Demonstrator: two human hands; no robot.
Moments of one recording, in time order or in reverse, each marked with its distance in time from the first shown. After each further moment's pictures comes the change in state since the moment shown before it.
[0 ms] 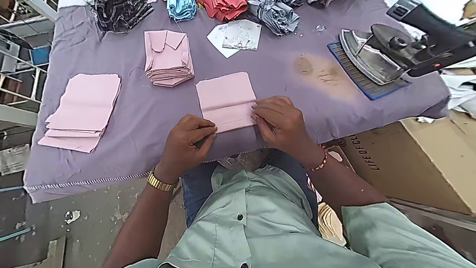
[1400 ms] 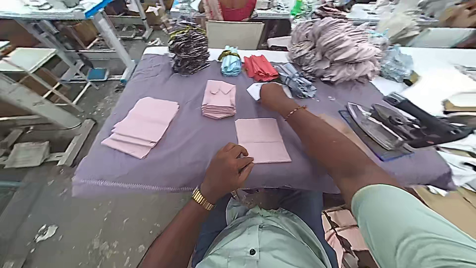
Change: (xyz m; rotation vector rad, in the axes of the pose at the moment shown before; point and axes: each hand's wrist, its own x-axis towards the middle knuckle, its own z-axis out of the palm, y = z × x) left_hand -0.004 -0.002 0.010 0.163 0.075 -0.012; right_hand 0.228 0.087 0.093 -0.444 -0.583 0.326
